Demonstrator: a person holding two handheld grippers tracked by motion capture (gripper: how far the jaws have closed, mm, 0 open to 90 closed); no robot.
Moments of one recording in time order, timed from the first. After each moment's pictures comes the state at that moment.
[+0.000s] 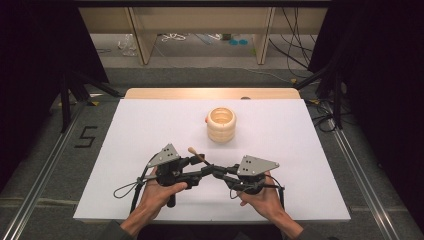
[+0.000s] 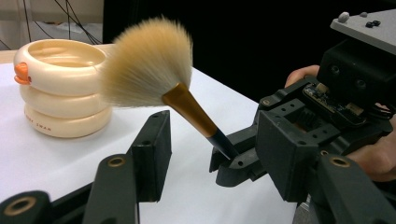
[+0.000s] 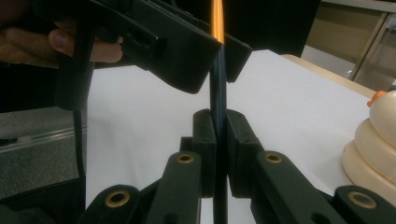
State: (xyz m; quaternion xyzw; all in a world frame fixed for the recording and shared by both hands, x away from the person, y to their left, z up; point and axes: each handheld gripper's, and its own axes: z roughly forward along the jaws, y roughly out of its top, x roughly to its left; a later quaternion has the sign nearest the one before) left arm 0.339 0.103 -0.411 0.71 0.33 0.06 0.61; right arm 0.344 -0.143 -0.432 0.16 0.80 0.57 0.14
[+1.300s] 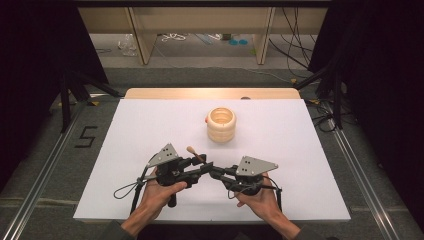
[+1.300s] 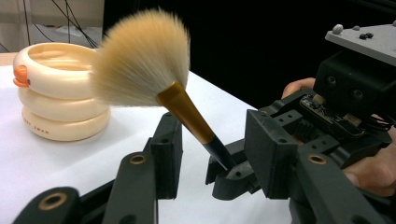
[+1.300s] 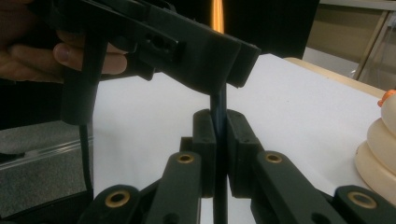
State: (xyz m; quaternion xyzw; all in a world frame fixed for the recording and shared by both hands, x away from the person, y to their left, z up) left arm 0.339 0.103 -0.411 0.71 0.33 0.06 0.62; right arm 0.342 -0.138 -0.436 0.17 0.78 0.59 0.13
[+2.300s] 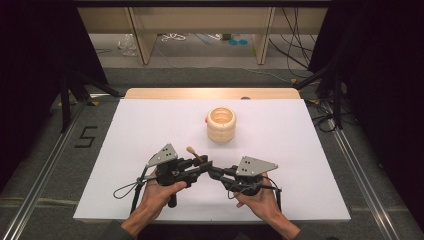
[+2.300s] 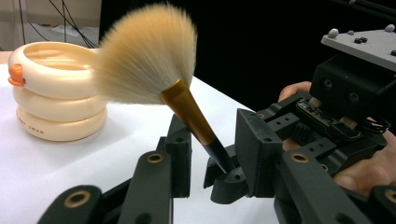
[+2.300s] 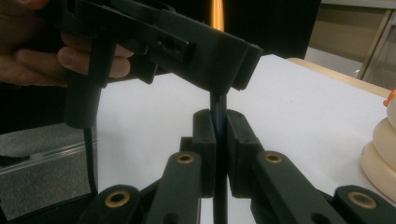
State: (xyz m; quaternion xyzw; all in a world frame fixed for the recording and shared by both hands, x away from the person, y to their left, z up) left arm 0.340 0.104 -0.412 0.71 0.32 0.05 0.63; right arm 0.342 -0.137 -0.437 0.17 0.78 0.60 0.12
